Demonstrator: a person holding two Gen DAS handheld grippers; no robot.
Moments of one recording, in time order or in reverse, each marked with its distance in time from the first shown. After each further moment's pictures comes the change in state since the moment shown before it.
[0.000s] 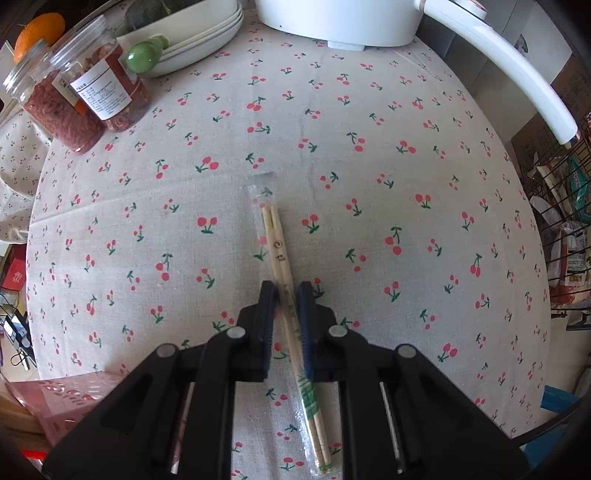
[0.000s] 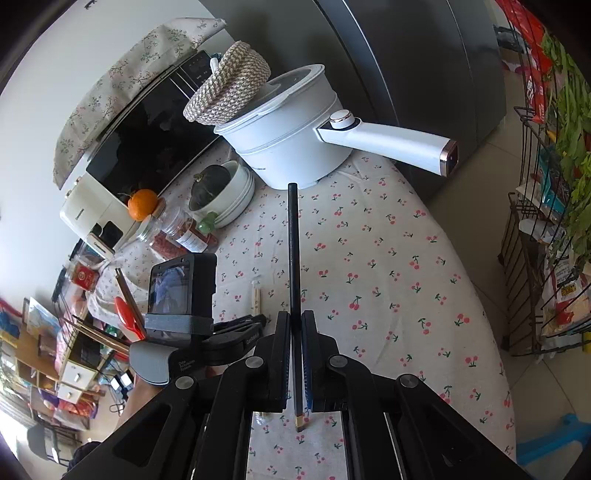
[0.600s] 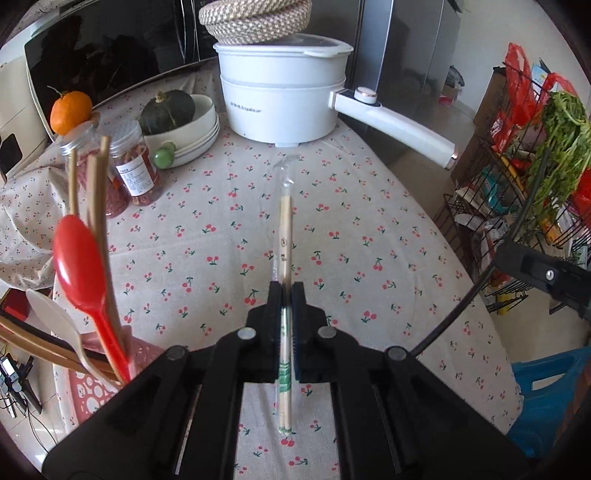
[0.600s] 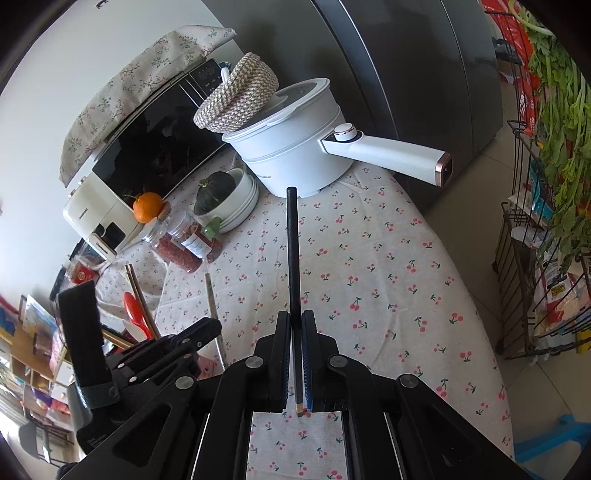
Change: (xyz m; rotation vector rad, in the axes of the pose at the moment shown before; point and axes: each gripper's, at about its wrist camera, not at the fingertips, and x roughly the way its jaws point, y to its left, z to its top) left arm -0.119 0.007 -0.058 0.116 -0.354 -0.138; right arm -0.019 0.010 -0.011 -0.024 -0.052 -0.016
